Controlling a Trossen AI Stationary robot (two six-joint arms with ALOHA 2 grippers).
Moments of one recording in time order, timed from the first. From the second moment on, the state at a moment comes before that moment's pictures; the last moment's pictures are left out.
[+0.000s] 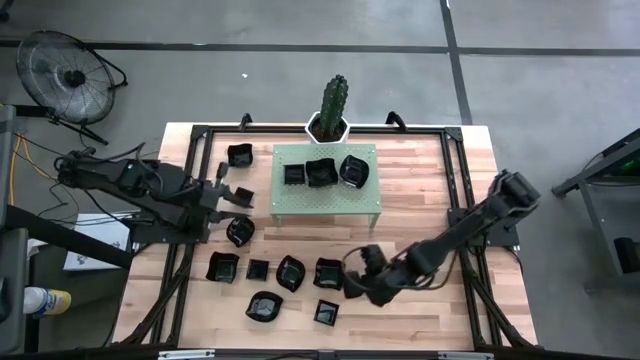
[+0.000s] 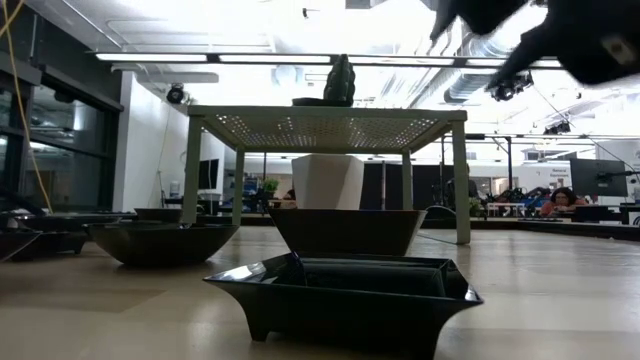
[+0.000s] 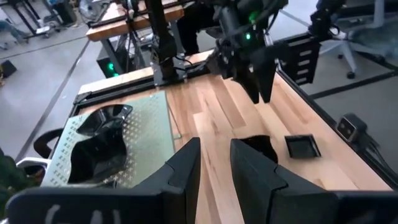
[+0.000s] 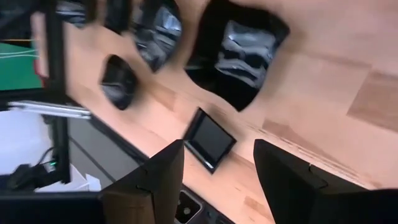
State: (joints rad) left arm -0.29 0.71 0.97 -0.56 -0.17 0.15; right arm 0.58 1.69 1.19 -0.43 0.26 1.86
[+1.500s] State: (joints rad) left arm -0.42 0.54 0.97 -0.78 -0.20 0.13; right arm 0.44 1.91 1.19 -0.36 0.21 1.84
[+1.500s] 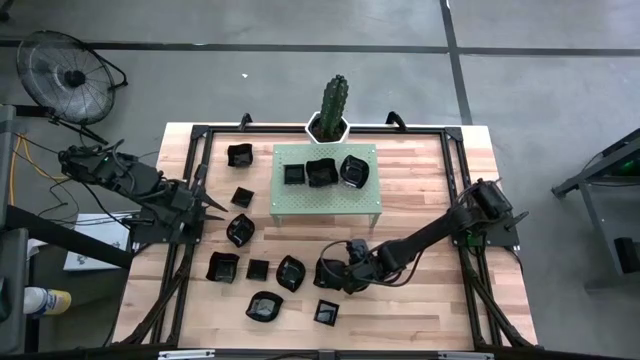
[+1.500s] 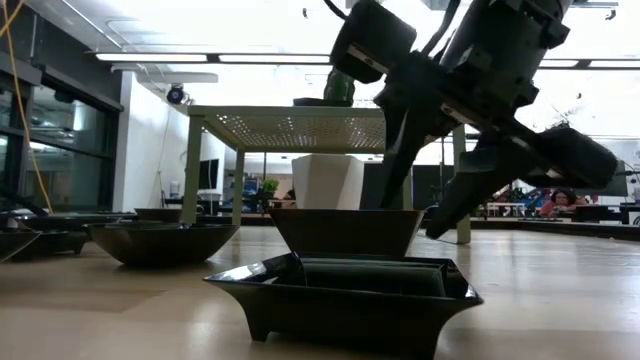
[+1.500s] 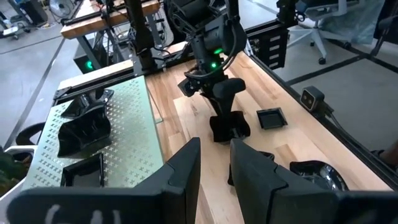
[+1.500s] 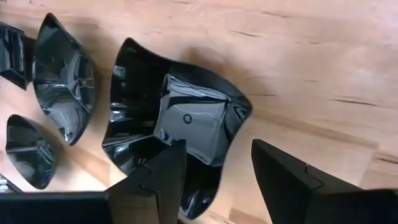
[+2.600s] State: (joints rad) left arm -0.42 0.54 0.97 -0.79 -0.20 0.13; right arm 0.45 1.91 1.19 -0.32 0.19 1.86
